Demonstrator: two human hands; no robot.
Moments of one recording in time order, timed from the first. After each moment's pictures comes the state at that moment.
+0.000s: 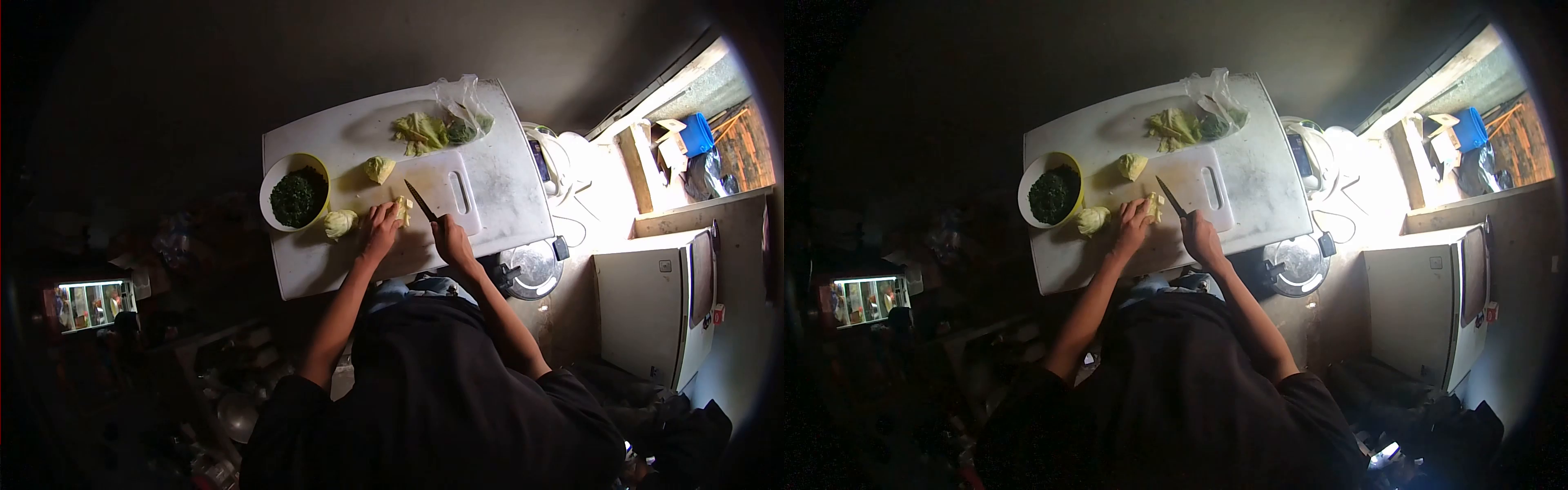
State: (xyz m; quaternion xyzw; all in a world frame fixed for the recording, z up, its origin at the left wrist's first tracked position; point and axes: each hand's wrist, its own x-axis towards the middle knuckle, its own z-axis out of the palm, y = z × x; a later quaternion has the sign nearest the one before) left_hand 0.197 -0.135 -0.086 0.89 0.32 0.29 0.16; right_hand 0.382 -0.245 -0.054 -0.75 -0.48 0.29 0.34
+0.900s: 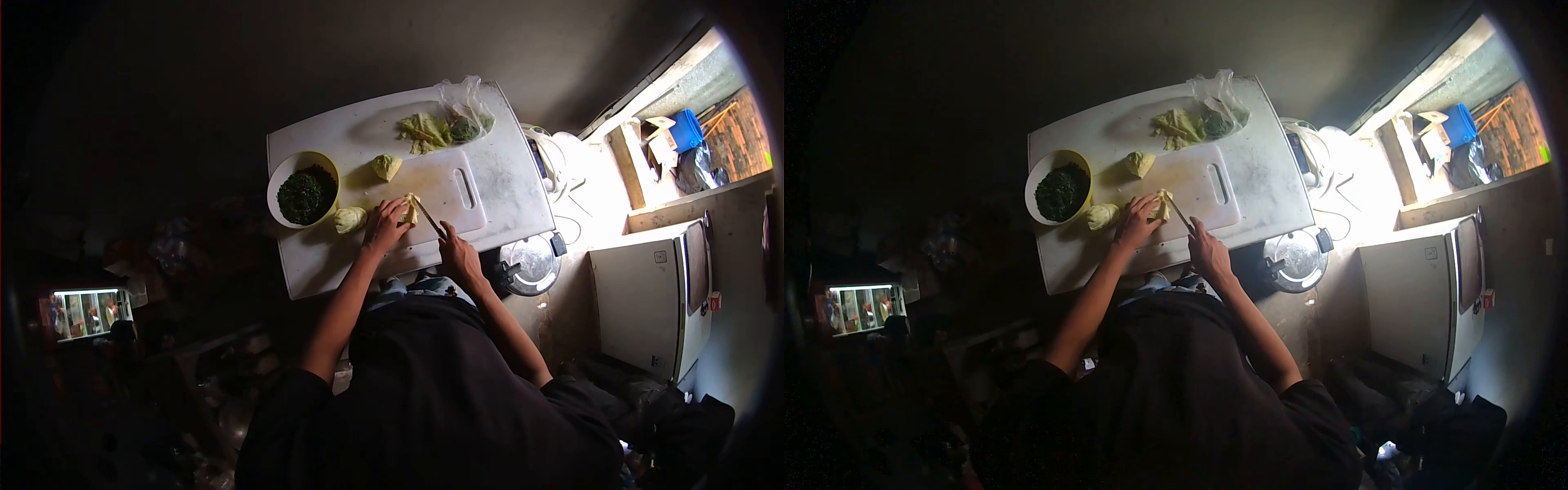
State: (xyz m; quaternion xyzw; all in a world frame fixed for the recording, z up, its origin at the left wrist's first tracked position) left_hand 0.189 -0.122 -0.083 0.89 0.29 0.28 0.21; right_hand 0.350 -0.287 -0.017 -0.78 -0.53 0.25 0.24
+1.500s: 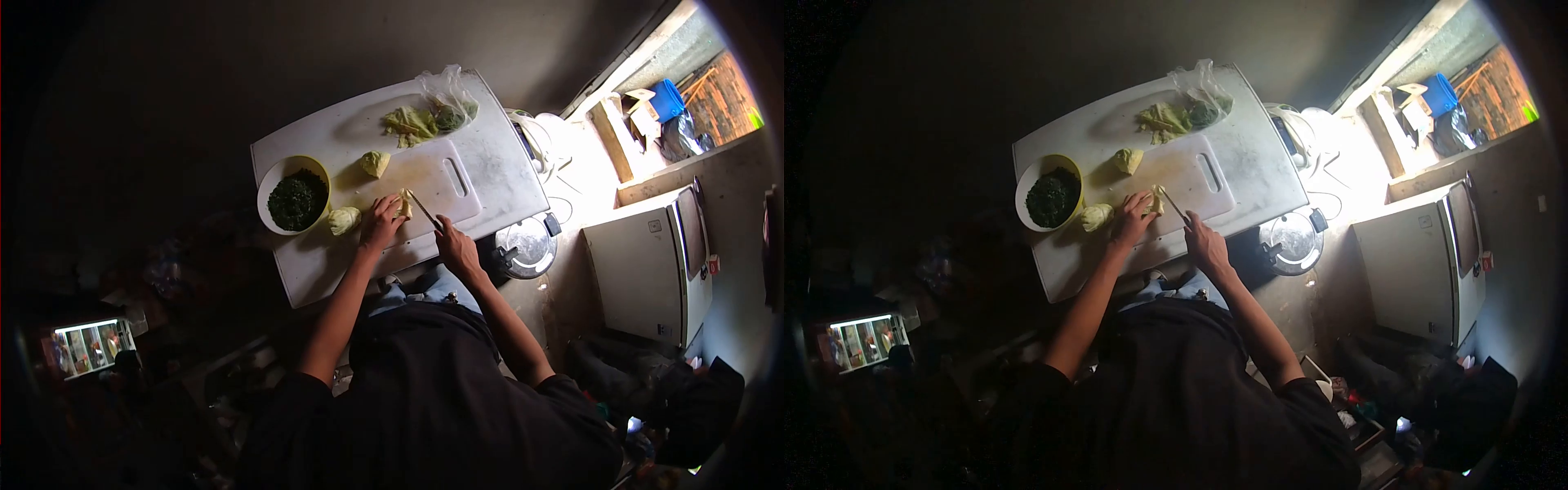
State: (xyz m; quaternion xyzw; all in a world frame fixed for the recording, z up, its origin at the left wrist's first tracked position) left_hand 0.190 -0.122 -0.084 0.87 0.27 0.32 0.27; right_hand 0.337 -0.291 -0.028 -0.79 -0.52 0.17 0.27
